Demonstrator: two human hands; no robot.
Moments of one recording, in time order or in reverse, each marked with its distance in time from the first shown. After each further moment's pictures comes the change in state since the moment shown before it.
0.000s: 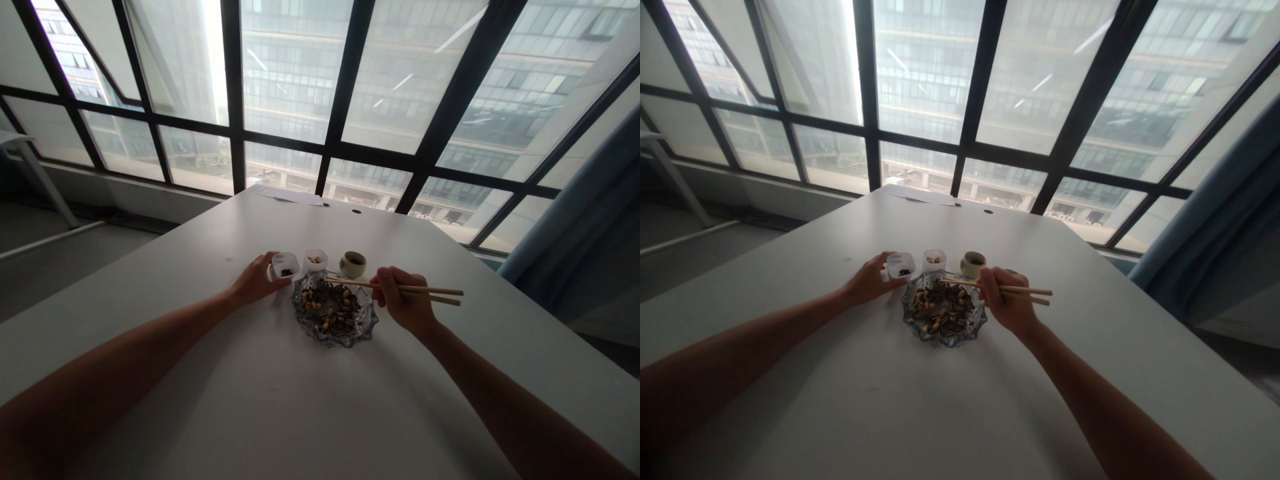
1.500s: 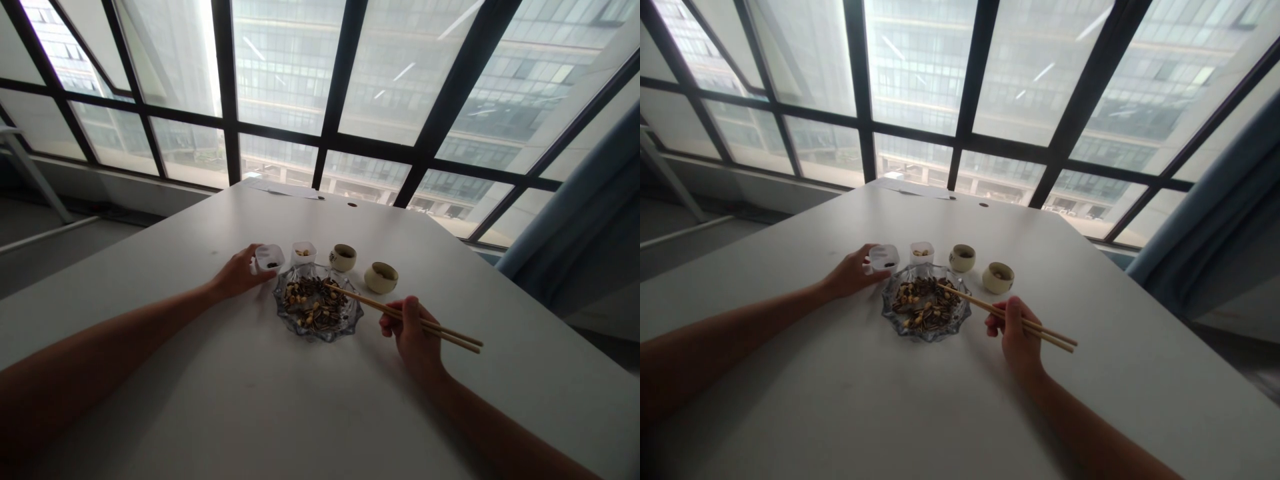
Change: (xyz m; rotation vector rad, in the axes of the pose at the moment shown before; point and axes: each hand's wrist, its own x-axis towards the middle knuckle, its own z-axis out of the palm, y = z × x) left_hand -0.001 0.007 -0.006 0.068 -0.001 -0.059; right_hand -0.072 0.036 -0.009 0.430 0.353 0.419
